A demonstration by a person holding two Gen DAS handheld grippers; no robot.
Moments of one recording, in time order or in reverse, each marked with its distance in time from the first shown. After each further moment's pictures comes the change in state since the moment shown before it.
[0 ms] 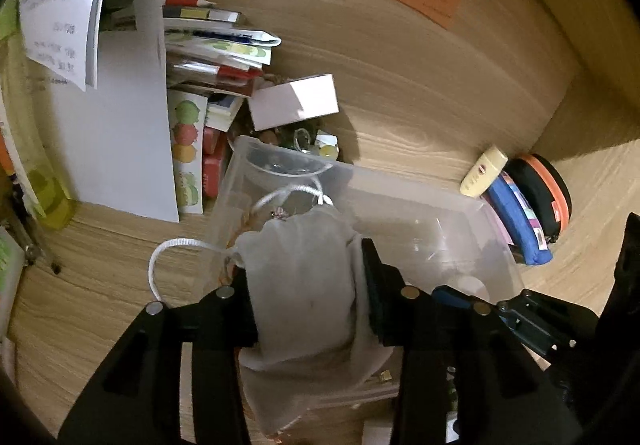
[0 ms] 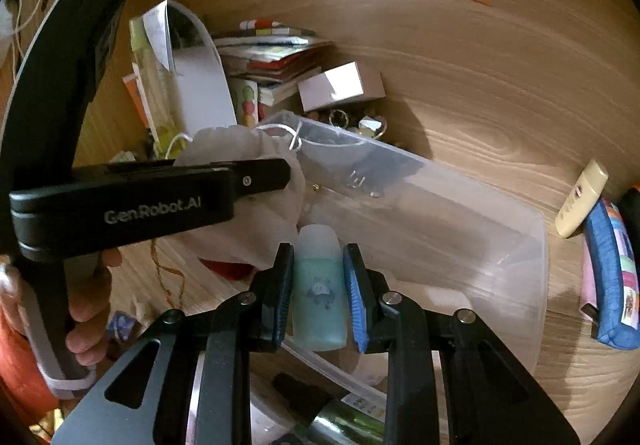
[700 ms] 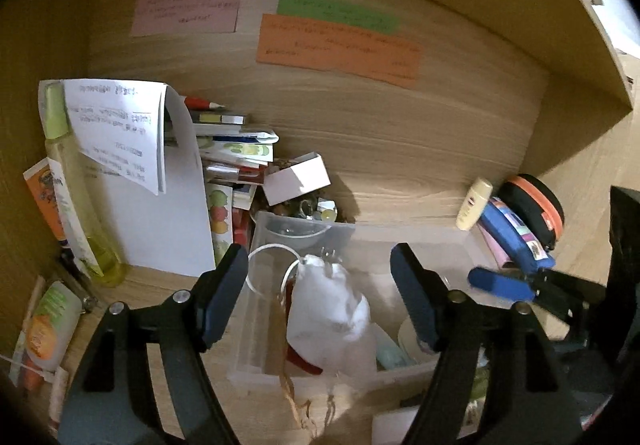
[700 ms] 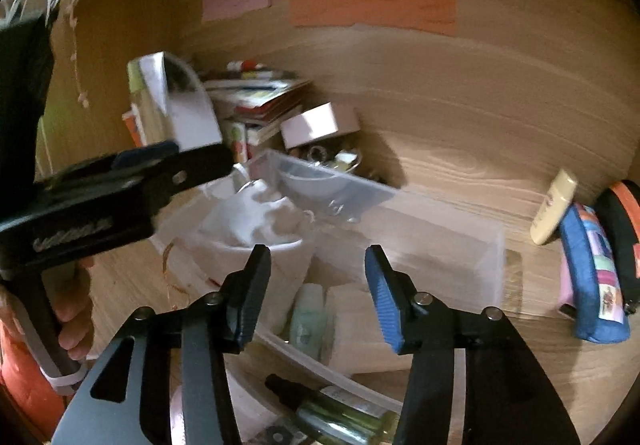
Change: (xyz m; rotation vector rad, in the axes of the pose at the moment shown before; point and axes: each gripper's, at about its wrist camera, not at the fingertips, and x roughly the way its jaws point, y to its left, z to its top) left arm -0.065 -0.017 0.000 0.129 -0.220 0.073; right arm -0.036 -0.012 0.007 0.072 -0.110 -0.033
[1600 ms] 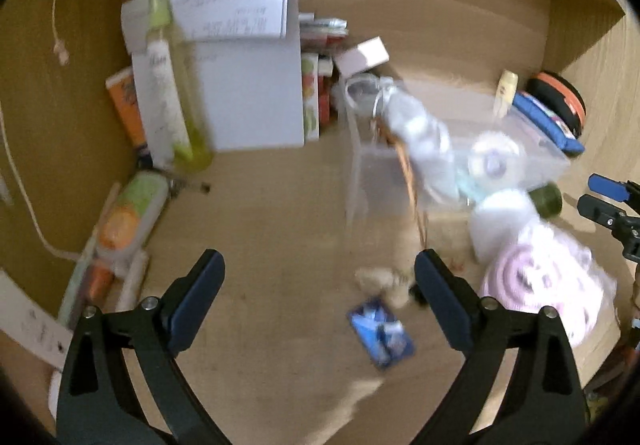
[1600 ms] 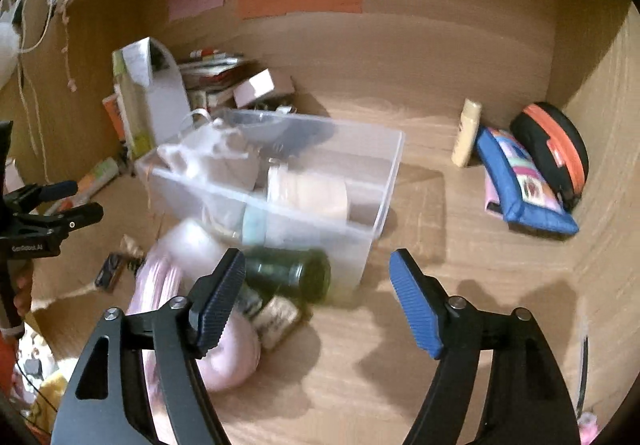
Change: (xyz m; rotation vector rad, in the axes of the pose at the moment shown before) left arm -0.055 0.053 -0.108 0.096 0.208 0.144; right arm -0.073 -0.011 -0.087 0.073 0.013 -0.145
